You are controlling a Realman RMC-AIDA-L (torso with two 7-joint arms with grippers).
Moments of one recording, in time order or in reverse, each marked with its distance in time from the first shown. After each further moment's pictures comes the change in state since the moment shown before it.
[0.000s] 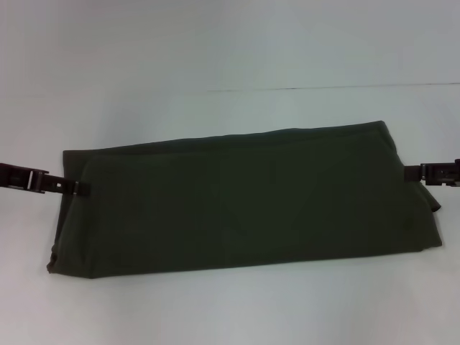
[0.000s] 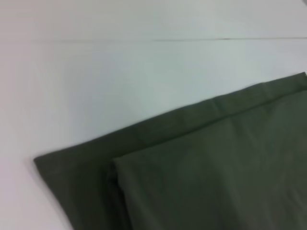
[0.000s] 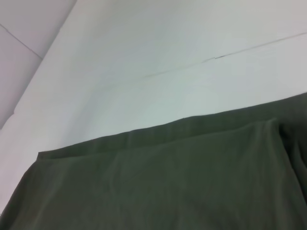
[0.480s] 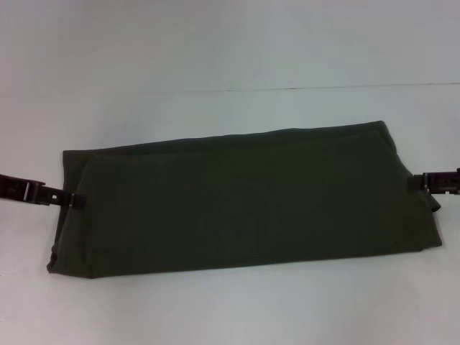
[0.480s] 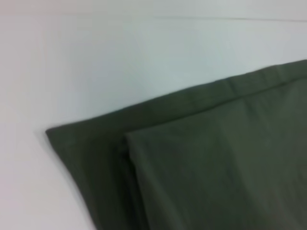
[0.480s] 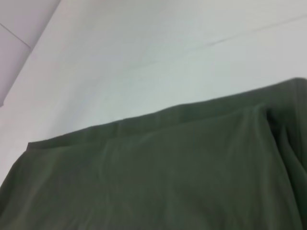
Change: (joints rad) left arm 0.001 -0.003 0.000 0.000 0.053 0.007 -0.029; right arm -0.006 -0.006 -0.004 0.017 -0.023 0.009 -0.007
